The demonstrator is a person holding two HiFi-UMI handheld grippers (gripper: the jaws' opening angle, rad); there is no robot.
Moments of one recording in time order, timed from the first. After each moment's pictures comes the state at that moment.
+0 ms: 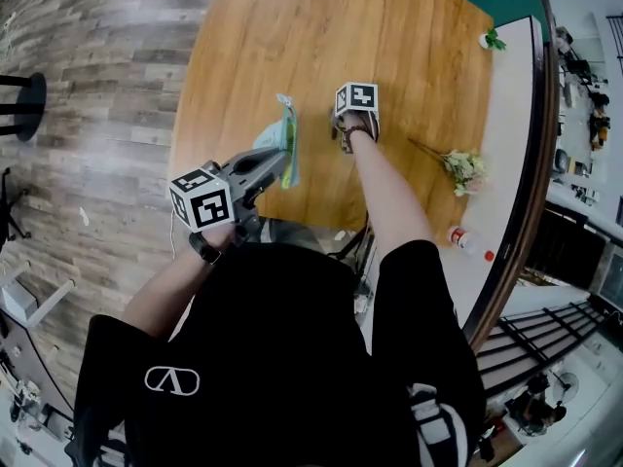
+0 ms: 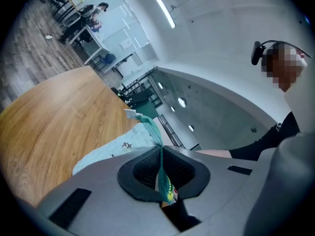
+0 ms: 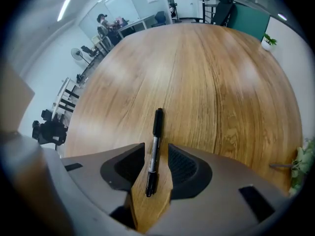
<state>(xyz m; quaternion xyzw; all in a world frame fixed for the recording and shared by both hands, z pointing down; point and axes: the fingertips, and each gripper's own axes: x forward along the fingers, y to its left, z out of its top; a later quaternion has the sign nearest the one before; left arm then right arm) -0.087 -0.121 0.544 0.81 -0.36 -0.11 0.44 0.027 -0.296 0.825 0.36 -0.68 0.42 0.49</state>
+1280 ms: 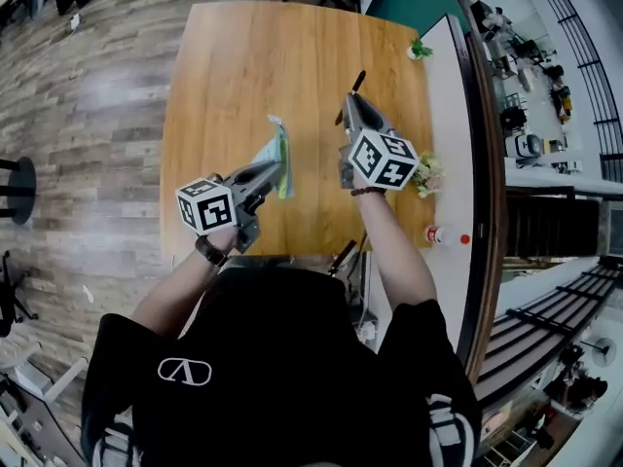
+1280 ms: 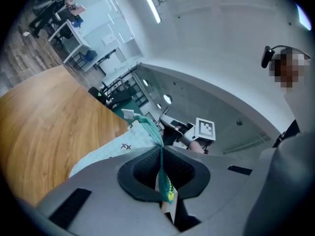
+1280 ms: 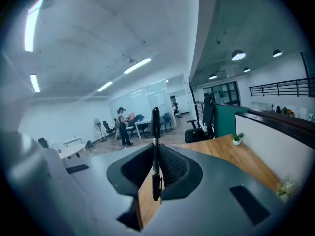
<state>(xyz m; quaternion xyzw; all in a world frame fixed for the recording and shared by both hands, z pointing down) -0.035 -0.154 0.476 0.86 -0.29 -0.11 0.40 0.079 -0.305 0.425 0.51 -0.85 0.15 0.05</state>
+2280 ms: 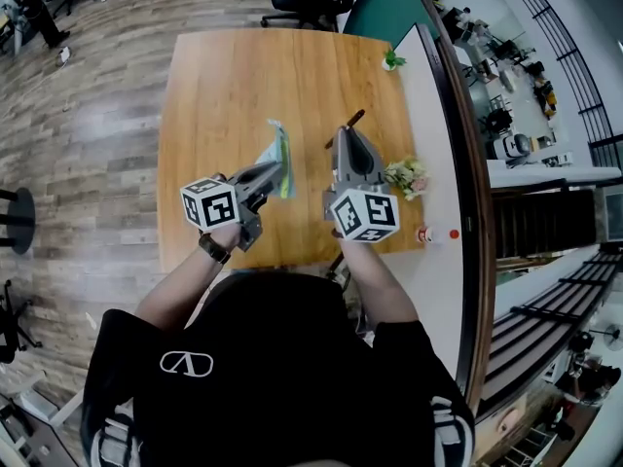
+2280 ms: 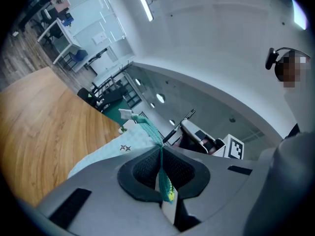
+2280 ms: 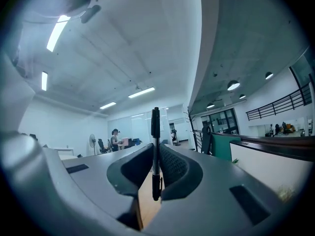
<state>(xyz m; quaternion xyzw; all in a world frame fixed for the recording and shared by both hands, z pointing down) -0.001 -0.163 0.436 0.88 -0.26 -0.12 0.37 0.103 -0.208 0.343 0.54 -0.84 0.02 -0.07</state>
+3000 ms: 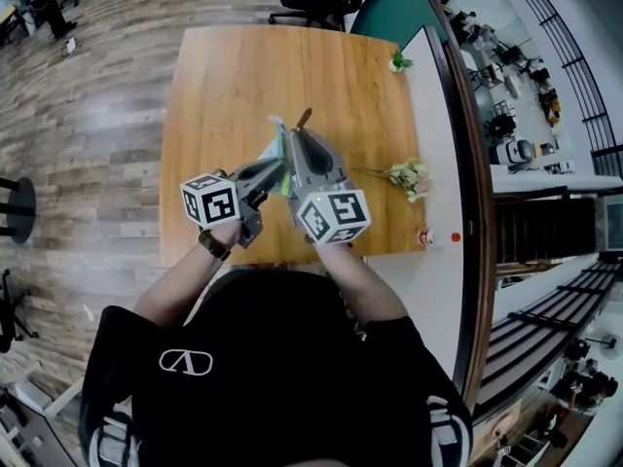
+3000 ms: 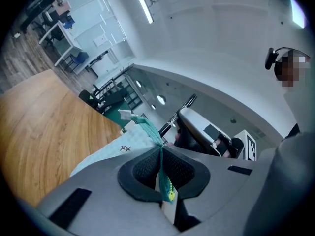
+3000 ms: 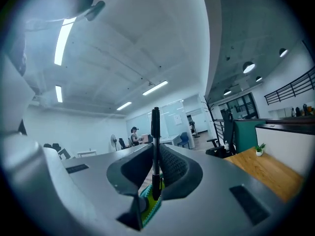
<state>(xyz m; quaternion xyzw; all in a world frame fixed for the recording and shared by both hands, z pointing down) -0.013 -0.163 0.433 0.88 -0.27 -0.12 0.37 0.004 -0.189 0.353 0.44 -0.89 0.07 -0.07</state>
